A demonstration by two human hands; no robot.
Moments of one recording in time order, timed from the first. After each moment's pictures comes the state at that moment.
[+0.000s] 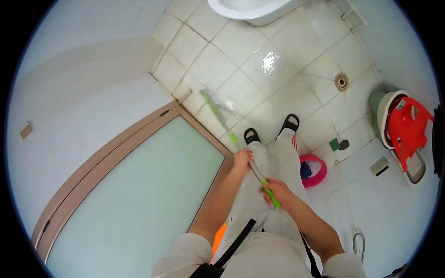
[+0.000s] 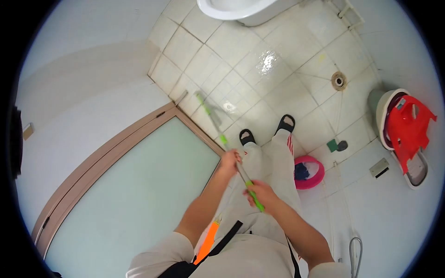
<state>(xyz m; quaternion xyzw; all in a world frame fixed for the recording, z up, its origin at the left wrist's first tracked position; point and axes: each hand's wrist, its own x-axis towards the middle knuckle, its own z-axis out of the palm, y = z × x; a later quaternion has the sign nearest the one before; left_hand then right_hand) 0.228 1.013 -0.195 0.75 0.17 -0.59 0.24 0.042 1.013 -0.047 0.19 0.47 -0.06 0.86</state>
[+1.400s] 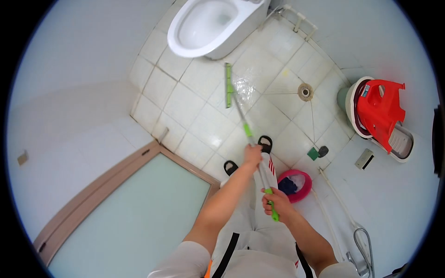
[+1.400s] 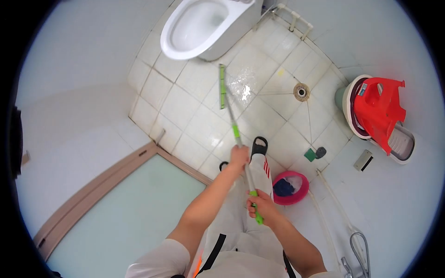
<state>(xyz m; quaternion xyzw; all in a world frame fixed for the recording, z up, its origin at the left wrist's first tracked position) 0.051 0.934 -0.235 0.72 -0.23 -0.65 0.12 -0.063 1.025 -0.023 0.24 0.50 -0.24 0.80</state>
